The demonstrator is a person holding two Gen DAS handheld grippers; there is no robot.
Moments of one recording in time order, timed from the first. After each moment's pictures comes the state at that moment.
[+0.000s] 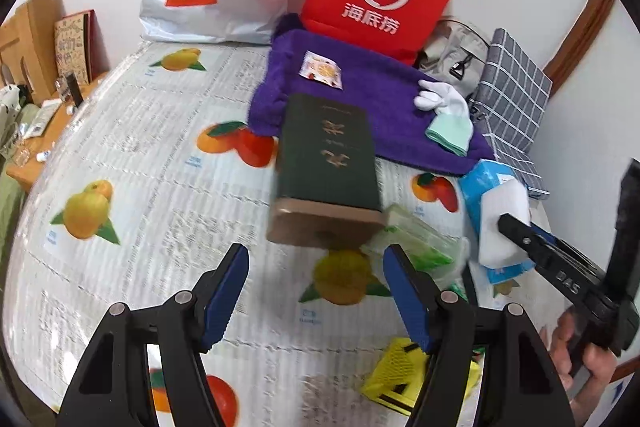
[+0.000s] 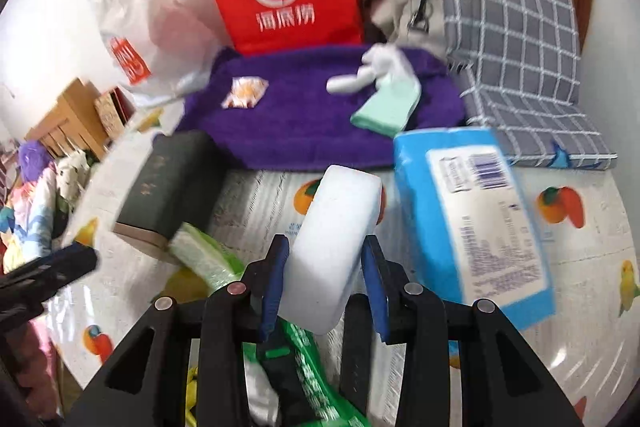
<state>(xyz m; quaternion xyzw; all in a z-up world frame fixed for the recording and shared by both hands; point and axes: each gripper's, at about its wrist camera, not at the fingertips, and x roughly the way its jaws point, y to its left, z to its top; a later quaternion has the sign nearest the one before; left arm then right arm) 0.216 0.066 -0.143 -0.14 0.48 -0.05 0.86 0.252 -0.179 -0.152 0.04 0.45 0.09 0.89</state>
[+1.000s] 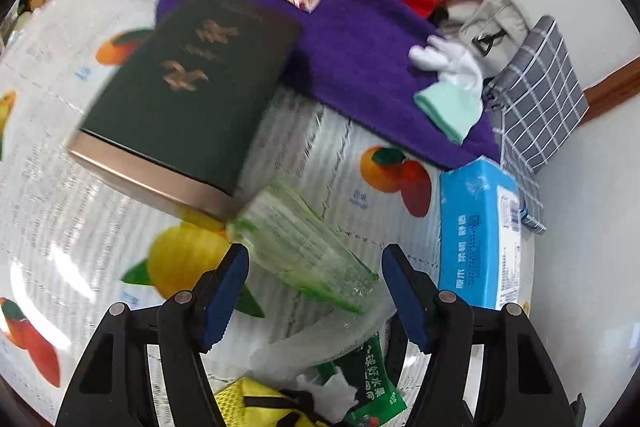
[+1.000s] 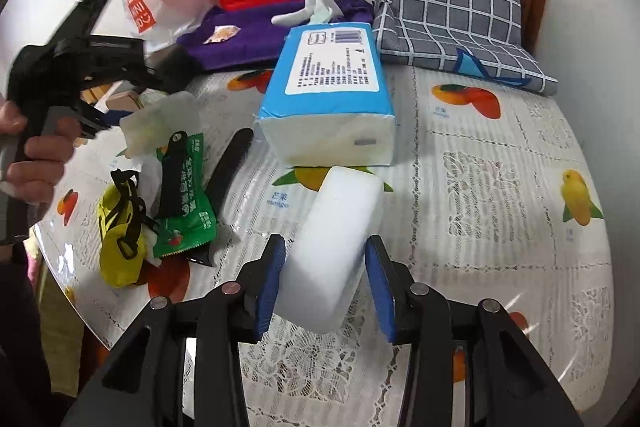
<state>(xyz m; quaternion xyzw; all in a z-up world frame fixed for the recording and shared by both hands) 0.273 -0.028 -0.198 -0.24 0.57 -0.01 0.79 0.143 -0.299 -0.198 0.00 0.46 0.12 0.88</state>
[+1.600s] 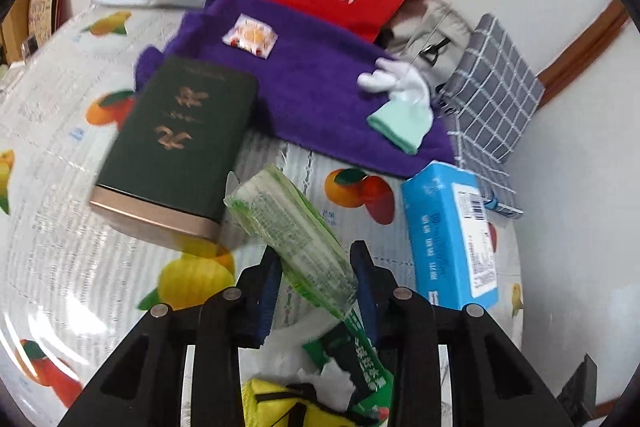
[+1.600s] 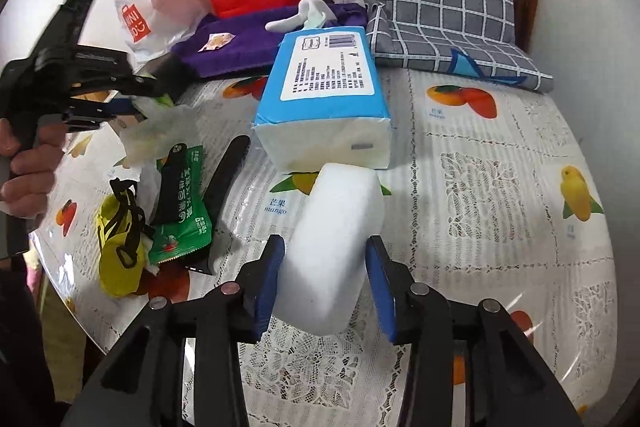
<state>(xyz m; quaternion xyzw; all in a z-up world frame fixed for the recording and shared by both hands) 0.253 -0.018 -0.156 -0.20 0.50 -0.07 0.84 0.141 -0.297 -0.197 0.01 0.46 0.10 0.88</state>
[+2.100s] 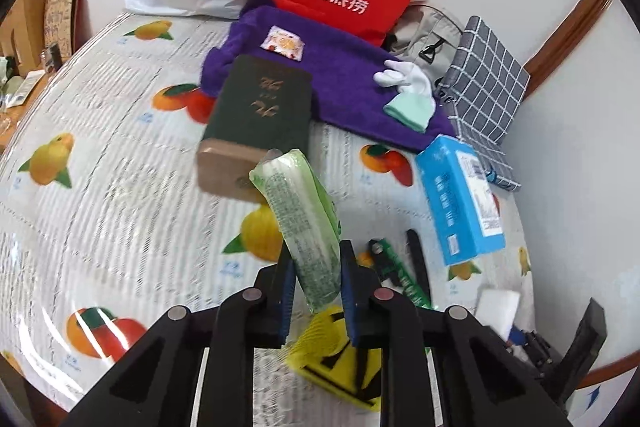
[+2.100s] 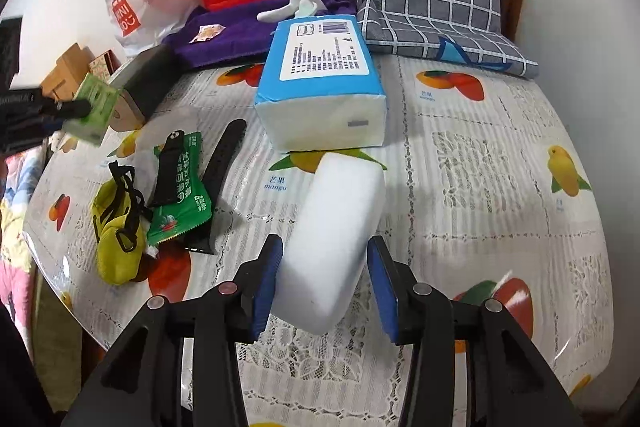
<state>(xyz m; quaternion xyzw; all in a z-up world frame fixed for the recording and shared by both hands) 0.186 0.026 -0.153 -0.18 0.49 -0.08 0.85 0.126 -0.291 -0.199 0.01 0.47 0.07 0.88</state>
